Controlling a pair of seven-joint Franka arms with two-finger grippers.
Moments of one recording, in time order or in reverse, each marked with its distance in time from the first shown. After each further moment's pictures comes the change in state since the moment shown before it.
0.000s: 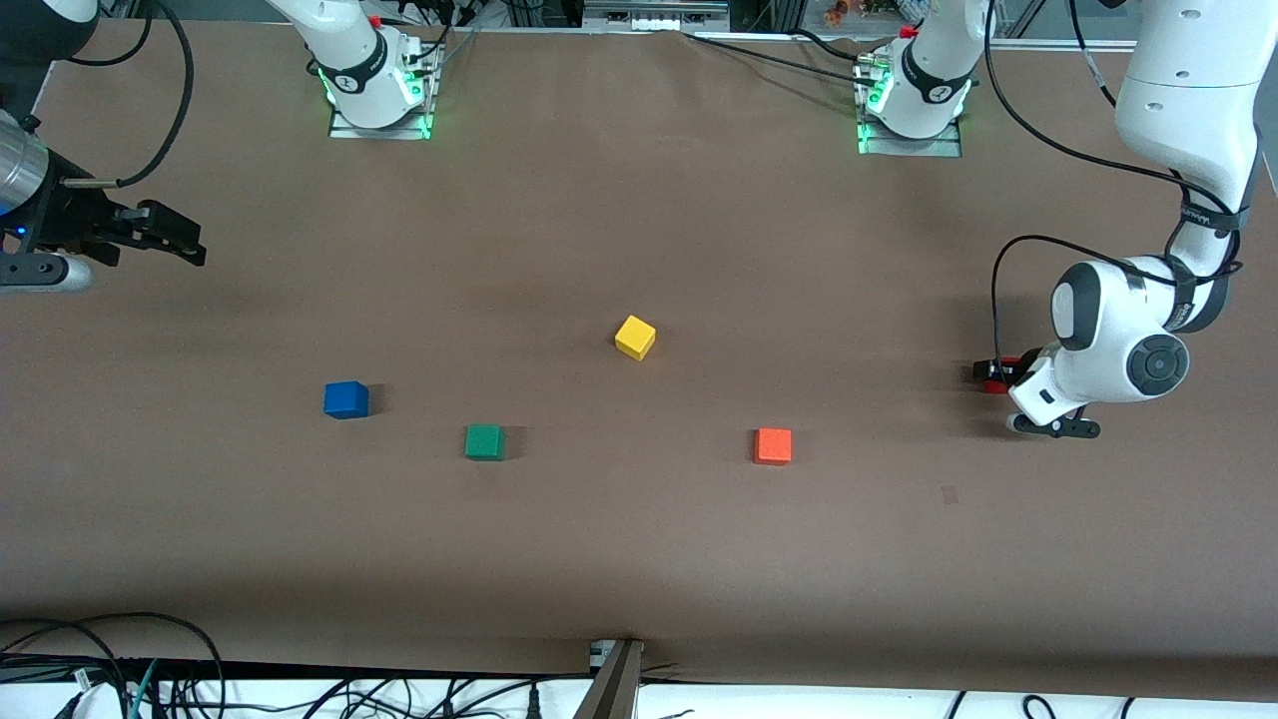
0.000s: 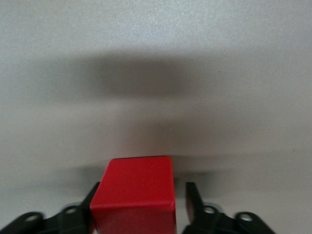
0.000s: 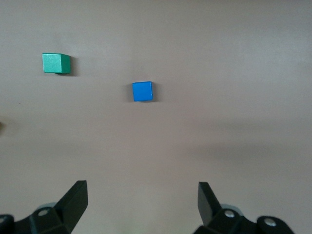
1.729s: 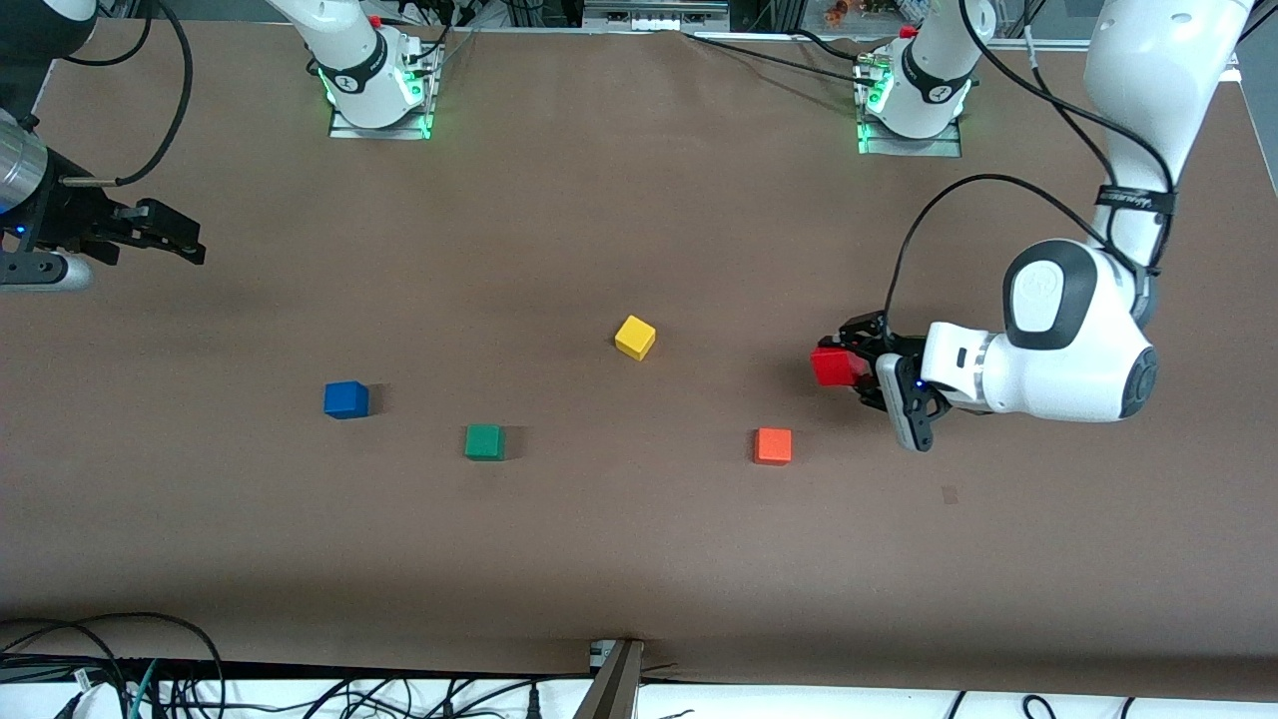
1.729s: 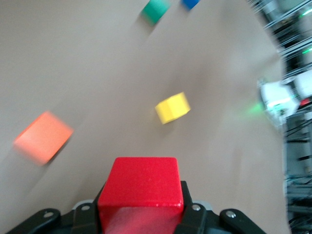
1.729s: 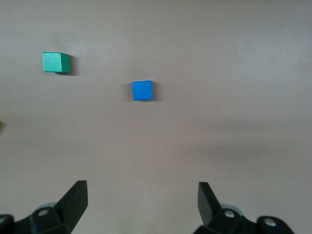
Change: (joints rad) left arm -0.026 -0.023 -0.332 0.316 -0.746 -0.394 0.905; right arm 0.000 0.000 -0.001 0.003 0.000 -0.005 0.000
